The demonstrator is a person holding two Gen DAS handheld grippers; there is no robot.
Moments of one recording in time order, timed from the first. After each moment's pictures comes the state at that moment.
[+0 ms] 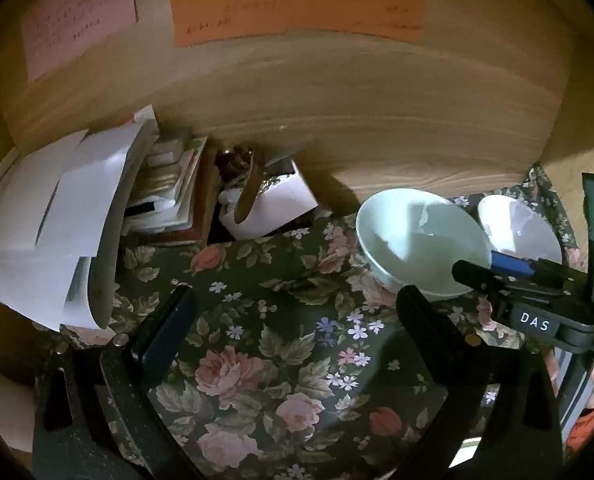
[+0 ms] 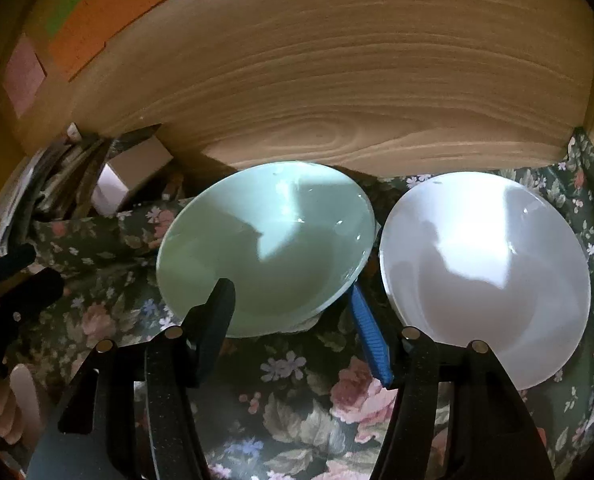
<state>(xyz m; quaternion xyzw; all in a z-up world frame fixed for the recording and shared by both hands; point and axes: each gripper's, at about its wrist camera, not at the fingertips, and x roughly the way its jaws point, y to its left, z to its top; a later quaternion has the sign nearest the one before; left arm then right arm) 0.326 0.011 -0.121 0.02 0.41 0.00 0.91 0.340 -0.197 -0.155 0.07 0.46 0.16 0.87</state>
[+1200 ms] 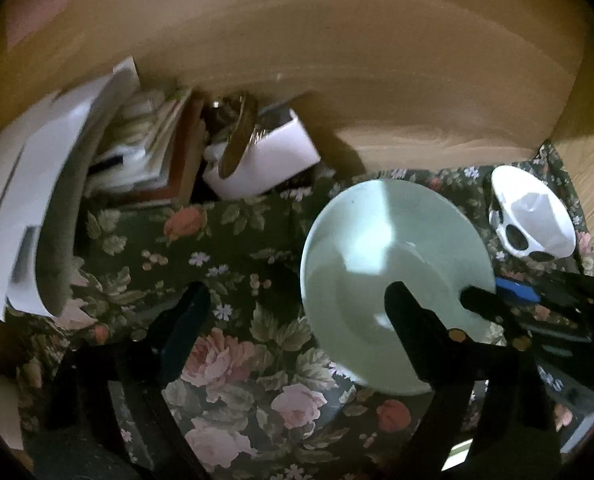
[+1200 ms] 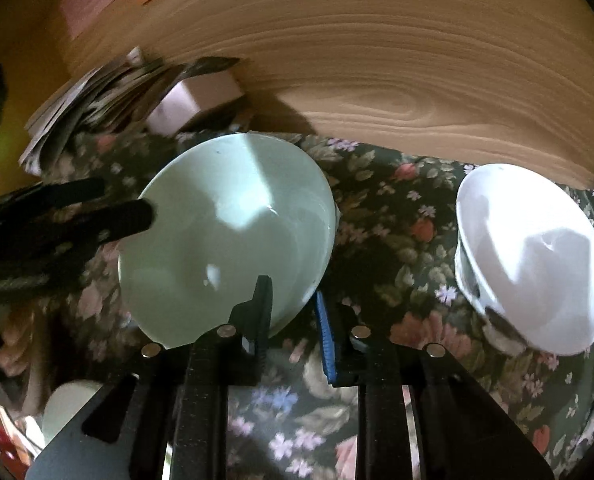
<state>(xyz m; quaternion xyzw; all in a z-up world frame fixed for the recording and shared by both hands) 0.341 0.010 -0.153 0.02 0.46 -0.01 0.89 0.316 -0.178 -0.155 -0.01 0.47 0.24 0.85</state>
